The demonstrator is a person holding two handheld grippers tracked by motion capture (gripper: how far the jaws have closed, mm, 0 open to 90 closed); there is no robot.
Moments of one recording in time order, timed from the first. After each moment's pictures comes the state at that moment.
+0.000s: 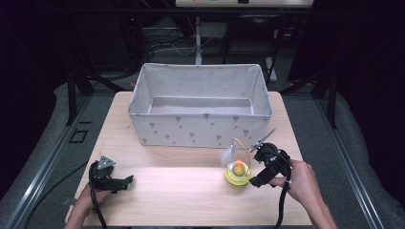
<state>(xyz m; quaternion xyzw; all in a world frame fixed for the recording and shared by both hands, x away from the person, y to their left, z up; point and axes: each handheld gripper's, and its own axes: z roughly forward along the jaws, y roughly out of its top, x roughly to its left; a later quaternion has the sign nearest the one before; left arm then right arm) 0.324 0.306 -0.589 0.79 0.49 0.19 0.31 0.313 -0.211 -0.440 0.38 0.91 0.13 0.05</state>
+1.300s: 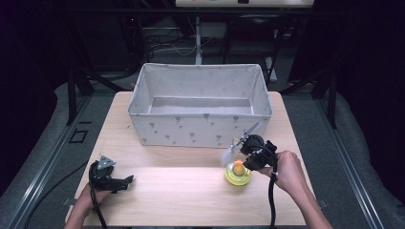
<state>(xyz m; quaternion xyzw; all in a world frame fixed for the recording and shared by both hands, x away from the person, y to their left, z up) 0.324 0.305 -0.590 0.79 0.49 0.19 0.31 0.325 -0.177 -0.423 0.34 0.93 0.13 0.09</state>
